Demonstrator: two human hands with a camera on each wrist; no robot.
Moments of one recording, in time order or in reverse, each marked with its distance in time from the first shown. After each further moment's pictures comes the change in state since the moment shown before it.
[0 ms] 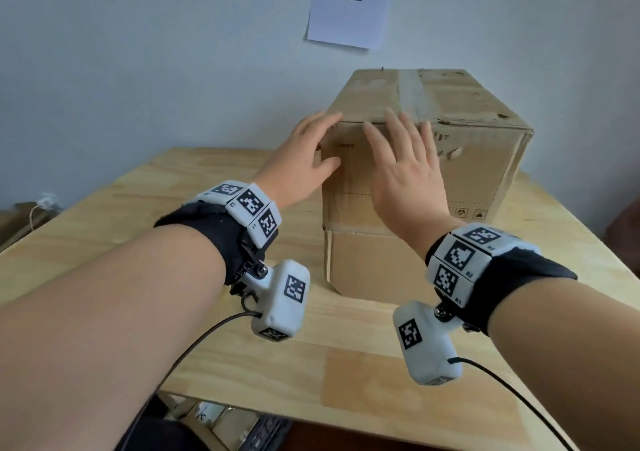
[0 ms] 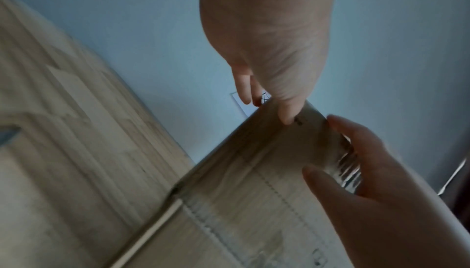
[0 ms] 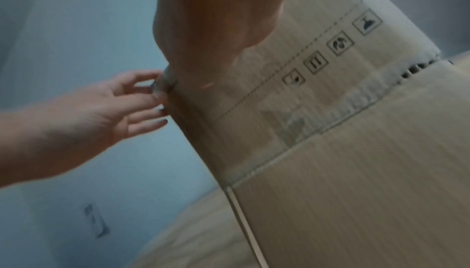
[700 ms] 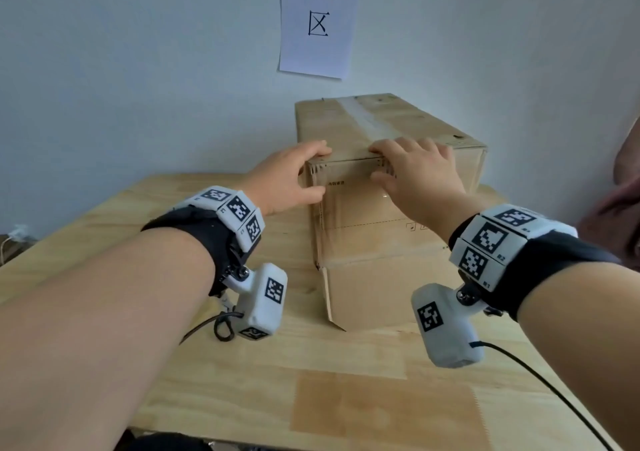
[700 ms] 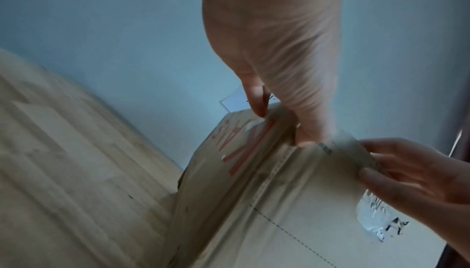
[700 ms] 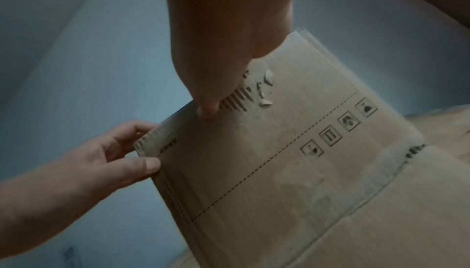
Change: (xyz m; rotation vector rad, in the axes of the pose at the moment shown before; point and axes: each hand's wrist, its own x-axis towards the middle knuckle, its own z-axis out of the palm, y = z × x) left_hand 0.018 0.032 -0.003 0.161 -0.135 0.074; right_hand 0.013 0.066 -0.056 -0.006 -0.225 0.109
